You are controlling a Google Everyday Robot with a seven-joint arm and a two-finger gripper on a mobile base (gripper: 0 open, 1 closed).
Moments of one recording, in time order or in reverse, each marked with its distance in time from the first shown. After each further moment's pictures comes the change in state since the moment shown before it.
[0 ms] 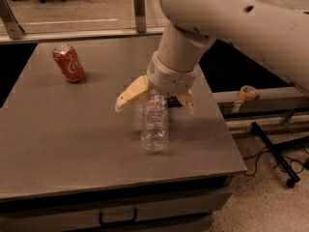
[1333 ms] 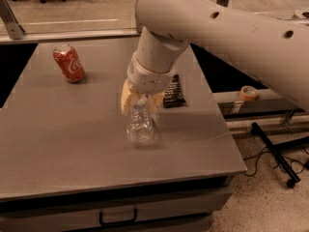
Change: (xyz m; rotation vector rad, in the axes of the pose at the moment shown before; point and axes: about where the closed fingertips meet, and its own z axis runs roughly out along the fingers) arm -0.032 0.031 0.023 -0.006 -0.057 -0.039
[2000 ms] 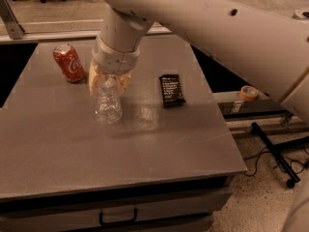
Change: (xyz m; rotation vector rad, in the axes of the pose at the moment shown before) arm -0.054 0.075 -0.004 -0.091 -0.037 -0.097
